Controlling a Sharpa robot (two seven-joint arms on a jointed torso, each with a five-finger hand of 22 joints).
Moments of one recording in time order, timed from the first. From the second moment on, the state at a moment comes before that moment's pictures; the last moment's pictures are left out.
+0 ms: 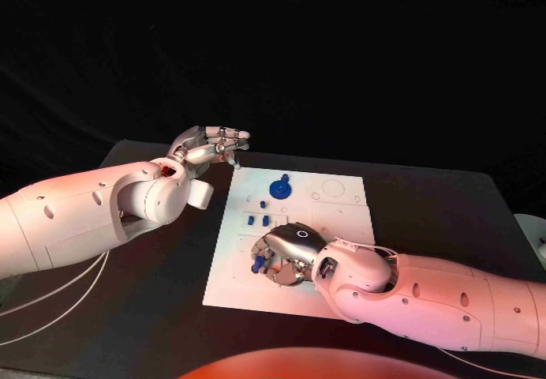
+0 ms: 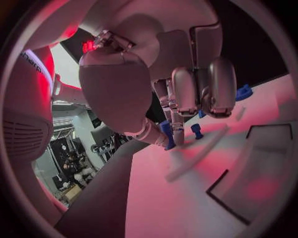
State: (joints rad) left arm 1.24 -0.88 -0.07 1.50 -0.05 -0.29 0.35; left_hand 1.37 -0.21 0.55 0.05 0.25 0.90 0.19 0.28 0.23 1.02 0.11 0.49 0.18 1.07 0.03 1.14 0.40 0.18 0.98 0.13 0.91 0.63; right arm 1.00 -0.59 -0.14 1.65 -1.71 -0.37 -0.20; right_hand 1.26 -0.20 0.59 0.05 0.09 0.90 0.13 0.12 0.41 1.23 0.06 0.17 0.17 1.47 -0.02 1.41 1.17 0.05 1.47 0.09 1.40 1.31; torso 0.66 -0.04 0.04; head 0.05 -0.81
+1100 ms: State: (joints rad) left arm 1.24 -0.89 -0.08 1.50 -0.05 -0.29 0.35; left_hand 1.38 -0.21 0.55 0.05 0.25 0.90 0.19 0.28 0.23 1.01 0.11 0.49 0.18 1.07 0.03 1.14 0.40 0.18 0.98 0.13 0.91 0.62; right arm 1.00 -0.63 -0.14 1.70 -1.66 -0.48 -0.17; right_hand 1.27 -0.23 0.47 0.07 0.11 0.79 0.13 0.11 0.38 1.21 0.05 0.18 0.20 1.47 -0.02 1.41 1.16 0.05 1.47 0.08 1.39 1.31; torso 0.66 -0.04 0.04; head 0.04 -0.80
